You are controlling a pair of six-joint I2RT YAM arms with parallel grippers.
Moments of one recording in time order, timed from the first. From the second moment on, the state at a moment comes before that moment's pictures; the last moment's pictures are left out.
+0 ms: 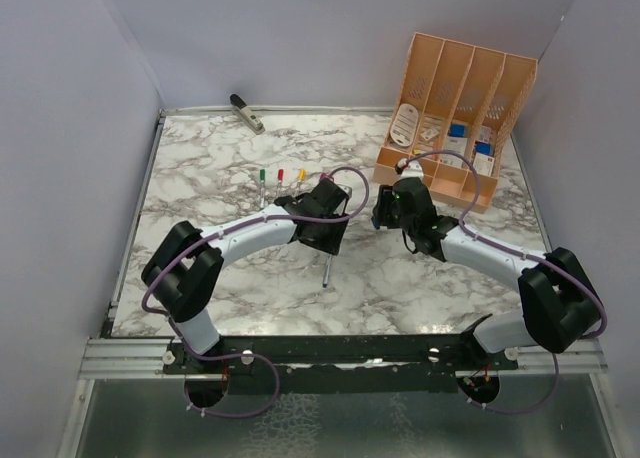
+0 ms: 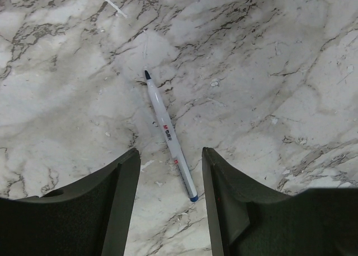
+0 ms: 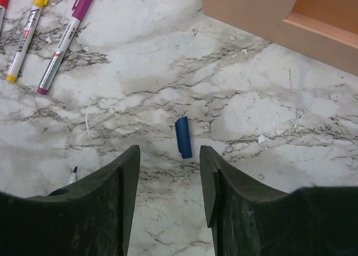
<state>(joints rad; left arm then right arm) -0.79 1.69 1.14 -0.52 0.01 -0.40 0.58 1.41 0.75 0.07 0.27 0.40</state>
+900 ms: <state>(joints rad) -0.84 1.86 1.28 -0.72 -0.01 -0.43 0.58 1.41 0.72 0.01 0.55 0.55</state>
